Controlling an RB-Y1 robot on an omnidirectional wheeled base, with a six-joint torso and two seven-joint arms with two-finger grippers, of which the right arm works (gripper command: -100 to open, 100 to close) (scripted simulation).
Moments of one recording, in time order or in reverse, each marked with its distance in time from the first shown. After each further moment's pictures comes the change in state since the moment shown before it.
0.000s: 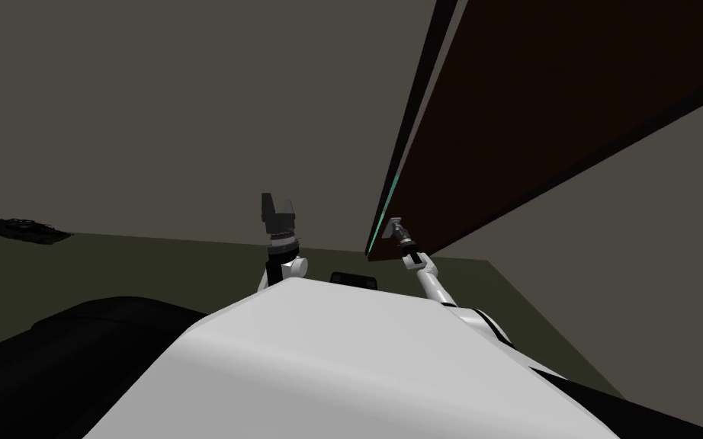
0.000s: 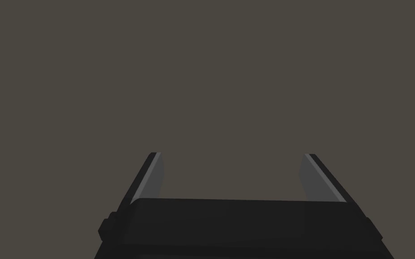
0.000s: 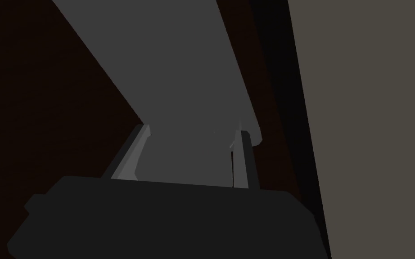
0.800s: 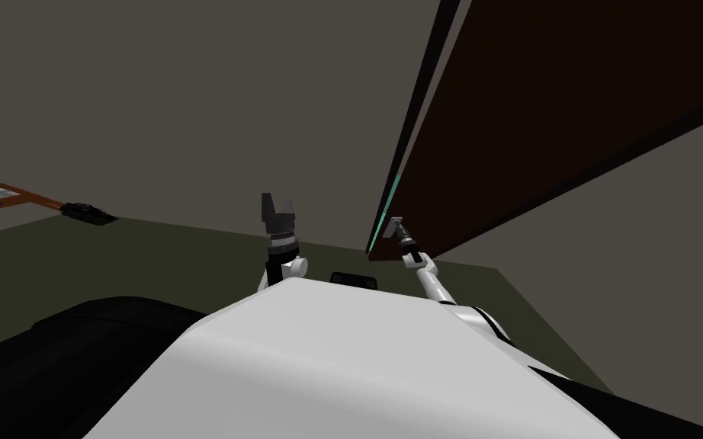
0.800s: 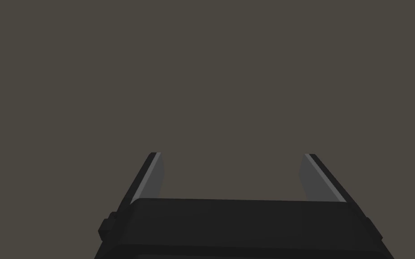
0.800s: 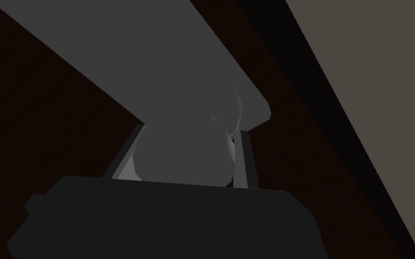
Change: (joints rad) arm -0.016 -0.003 0.004 0.020 -0.118 0.004 -0.197
